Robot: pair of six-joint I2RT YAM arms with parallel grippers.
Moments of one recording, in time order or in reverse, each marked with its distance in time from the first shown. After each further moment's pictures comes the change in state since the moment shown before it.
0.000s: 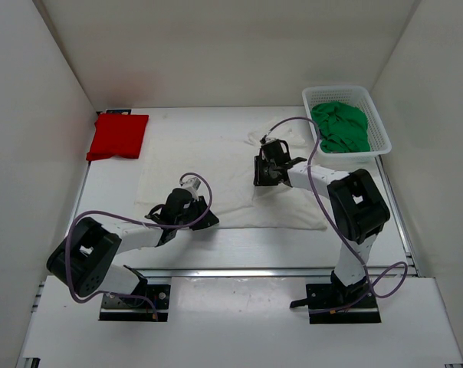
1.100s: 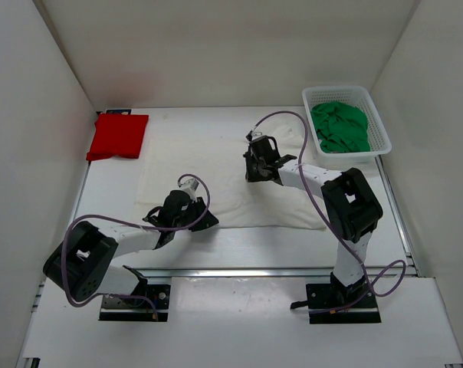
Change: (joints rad) left arm 0.002 -0.029 -0.030 0.020 0.011 -0.023; right arm 0.068 0.043 0.093 0.023 0.013 -0.053
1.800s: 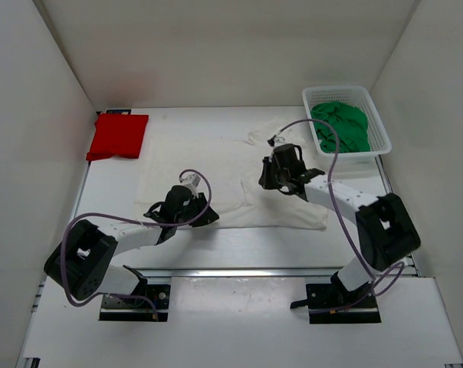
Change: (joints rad) left arm 0.014 -0.024 0.026 -0.048 -0.019 0.022; right arm -0.045 -0.245 -0.216 0.046 -0.074 0.027
